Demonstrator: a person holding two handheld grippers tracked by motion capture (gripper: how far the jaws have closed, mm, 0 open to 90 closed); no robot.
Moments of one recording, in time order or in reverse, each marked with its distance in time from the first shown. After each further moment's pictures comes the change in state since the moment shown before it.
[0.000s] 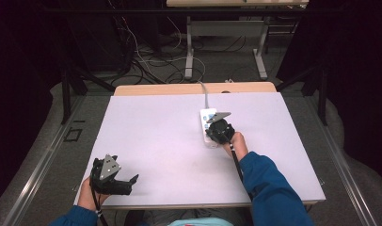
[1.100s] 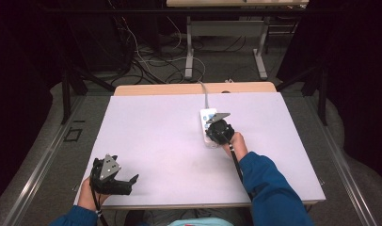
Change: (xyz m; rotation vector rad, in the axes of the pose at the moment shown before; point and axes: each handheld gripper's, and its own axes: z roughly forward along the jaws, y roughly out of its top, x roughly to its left) left arm 0.000 0.000 0.000 -0.002 0.002 0.000; right arm 0.002 0.000 0.001 0.010 -0.012 0.002
